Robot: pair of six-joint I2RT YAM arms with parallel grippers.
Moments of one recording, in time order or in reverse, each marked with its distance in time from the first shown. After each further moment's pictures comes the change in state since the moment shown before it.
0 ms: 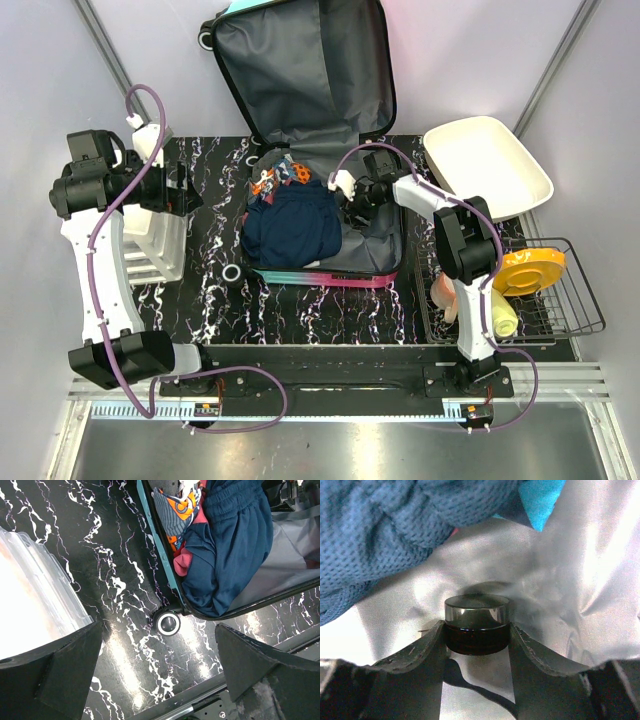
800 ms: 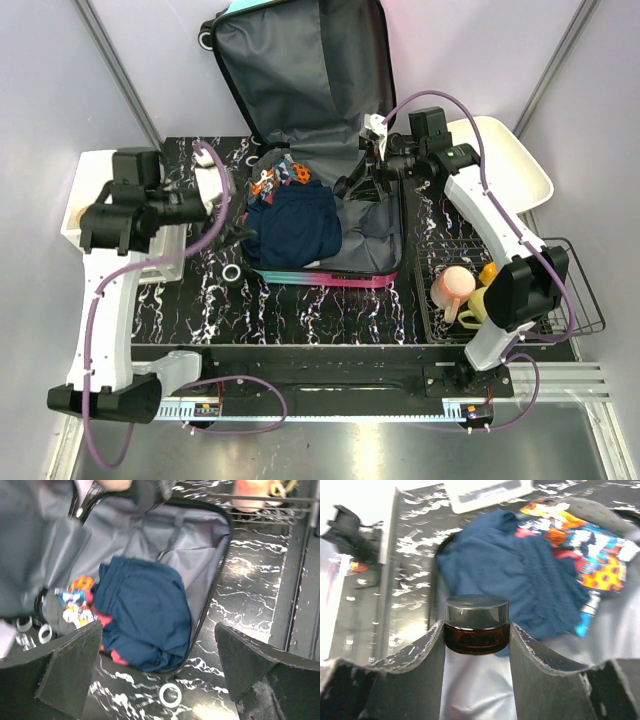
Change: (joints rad) left arm -0.298 -0.171 -0.114 0.106 0.382 0.425; right arm -0.068 -0.466 0.024 -0.111 -0.579 0.307
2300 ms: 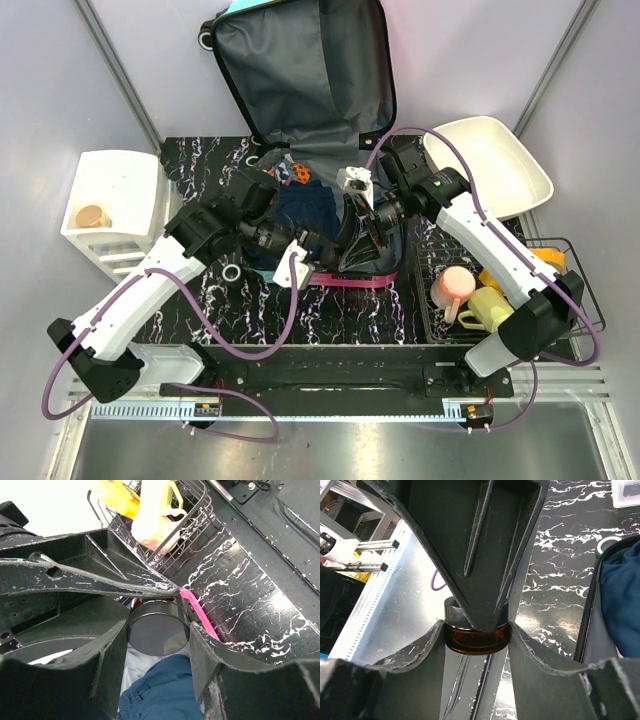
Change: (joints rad) left arm -0.738 0.087 -0.121 0.147 -0.106 0.563; right arm 0.230 -0.175 -0.127 -0.362 -0.285 -0.043
